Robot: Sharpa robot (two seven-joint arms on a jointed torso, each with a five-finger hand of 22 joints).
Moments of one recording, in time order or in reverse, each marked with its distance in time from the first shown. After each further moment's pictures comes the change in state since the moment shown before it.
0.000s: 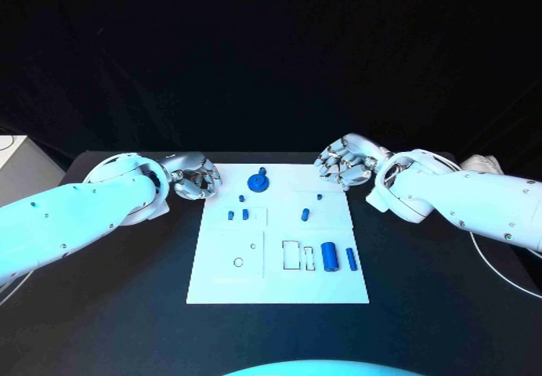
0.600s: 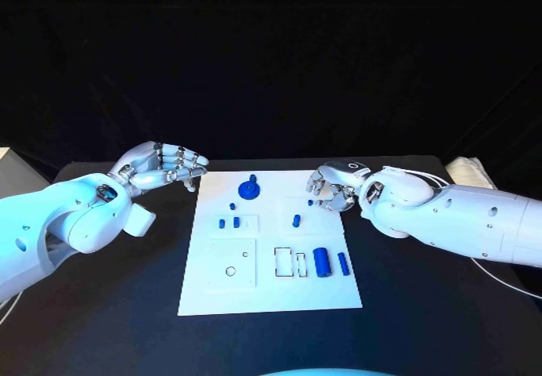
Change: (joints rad) left arm 0.000 -0.204 0.020 0.268 0.888 -0.023 0.184; left_hand -0.043 0.020 -0.049 0.037 0.015 -0.028 0.021 0.036 0.004 -0.080 0.023 0.058 0.013 -0.108 0.031 -0.163 -0.108 0.000 -0.073 0.030 -0.133 -0.079; right arm -0.042 0.010 -0.005 0.018 -0.527 0.042 -0.141; right_hand -0.036 -0.025 -0.014 0.003 -0.013 0.003 0.004 -0.018 0.000 -0.016 0.010 -0.037 -0.010 0.005 0.005 0.296 0.181 -0.036 0.004 0.004 0.295 0.279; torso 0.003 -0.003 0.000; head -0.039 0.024
